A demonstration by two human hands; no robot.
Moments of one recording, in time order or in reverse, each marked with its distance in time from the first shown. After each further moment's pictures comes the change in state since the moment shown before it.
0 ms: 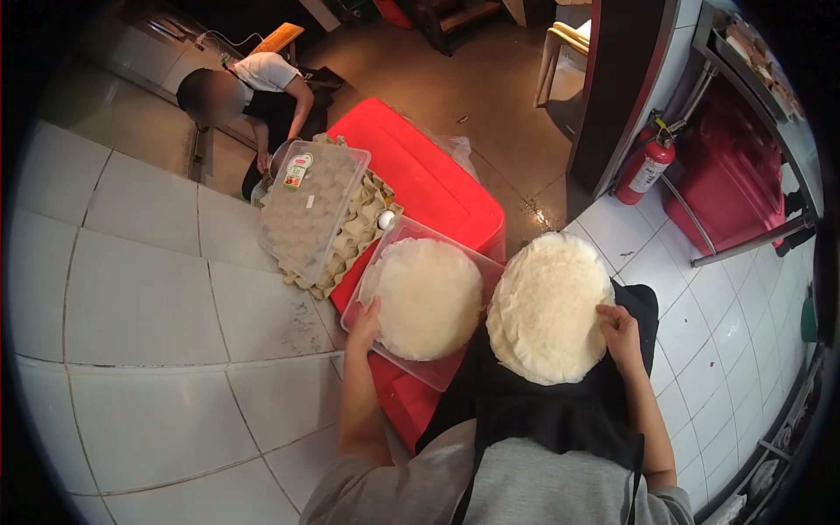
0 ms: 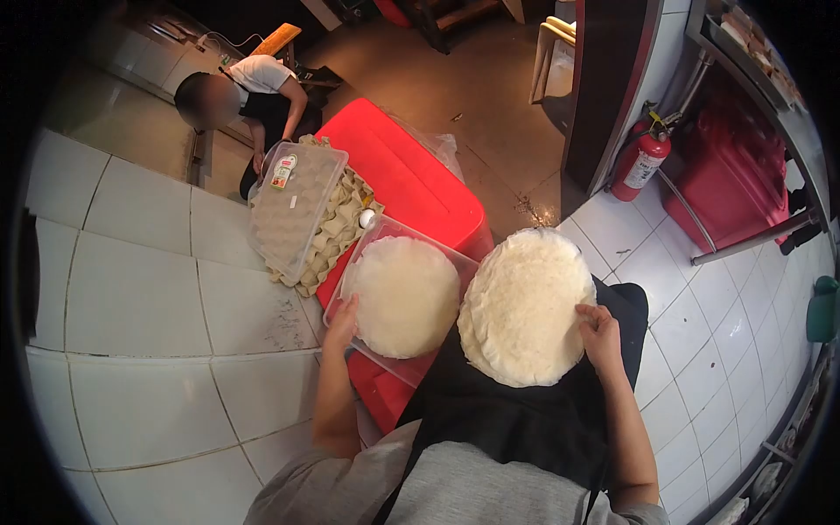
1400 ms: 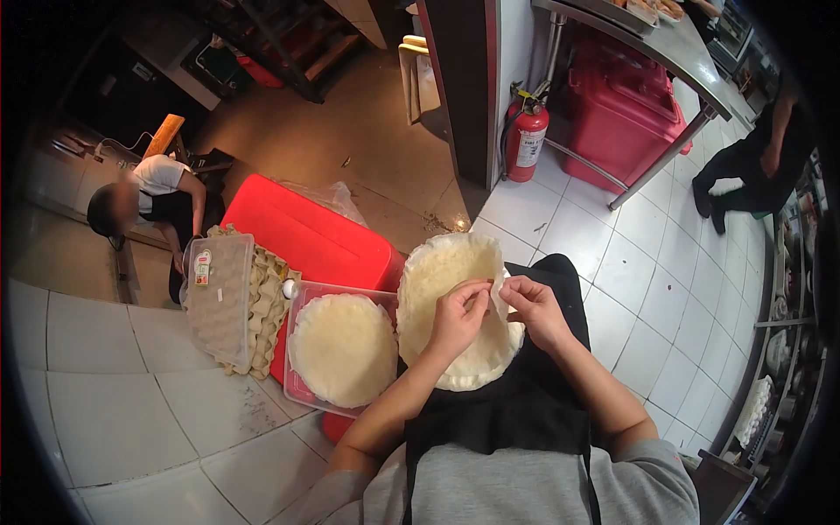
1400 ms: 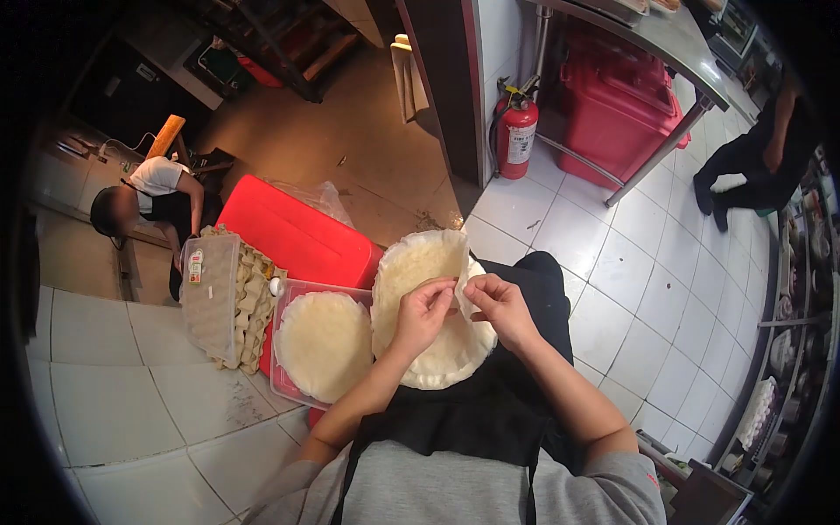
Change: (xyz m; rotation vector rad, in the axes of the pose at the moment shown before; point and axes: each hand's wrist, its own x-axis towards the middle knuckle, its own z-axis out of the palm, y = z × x) left_hand -0.154 0.122 0.306 -0.056 -0.736 0.660; right_hand -0.013 -0.065 -0.012 0.767 -0.068 0.114
